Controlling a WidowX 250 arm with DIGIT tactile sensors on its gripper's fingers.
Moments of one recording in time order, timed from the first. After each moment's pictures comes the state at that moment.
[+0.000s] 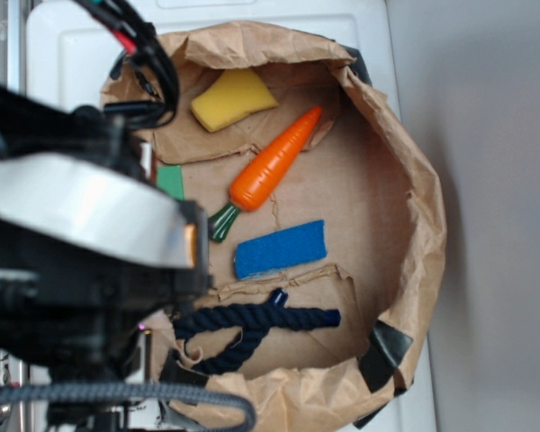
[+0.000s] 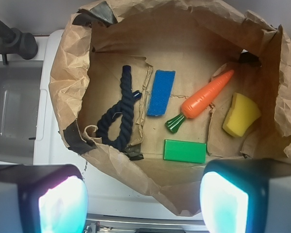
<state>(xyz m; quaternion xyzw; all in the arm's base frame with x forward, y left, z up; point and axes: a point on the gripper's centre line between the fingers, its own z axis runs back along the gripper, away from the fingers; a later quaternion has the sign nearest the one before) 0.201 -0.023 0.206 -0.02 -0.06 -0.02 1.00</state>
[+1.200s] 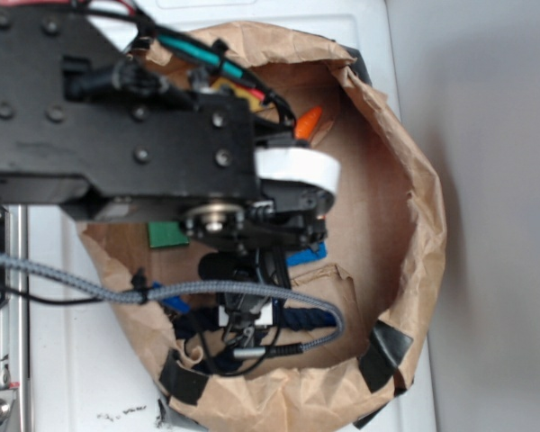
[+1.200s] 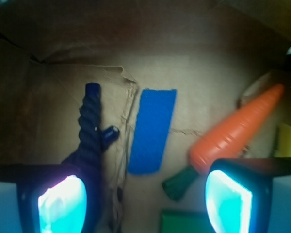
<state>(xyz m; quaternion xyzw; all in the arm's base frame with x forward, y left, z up) 0.259 -0.005 0.097 -0.05 -0.08 0.00 1.00</state>
